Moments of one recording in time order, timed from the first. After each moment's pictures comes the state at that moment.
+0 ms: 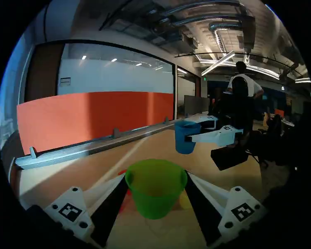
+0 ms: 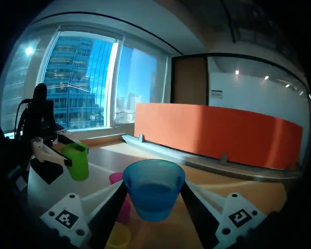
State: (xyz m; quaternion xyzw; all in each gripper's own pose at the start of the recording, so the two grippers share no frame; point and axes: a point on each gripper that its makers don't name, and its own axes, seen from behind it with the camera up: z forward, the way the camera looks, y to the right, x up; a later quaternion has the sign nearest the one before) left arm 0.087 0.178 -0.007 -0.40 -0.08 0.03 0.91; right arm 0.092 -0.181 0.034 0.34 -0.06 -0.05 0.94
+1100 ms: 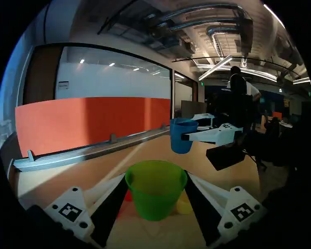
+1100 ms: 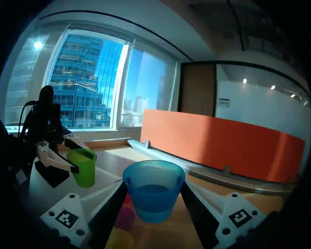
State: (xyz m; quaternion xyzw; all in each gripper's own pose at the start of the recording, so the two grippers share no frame) left arm 0.096 0.186 -0.010 -0.41 -0.06 0.02 0.91; right arm 0.121 -0.196 0.029 0.37 -0.04 -0.09 0.93
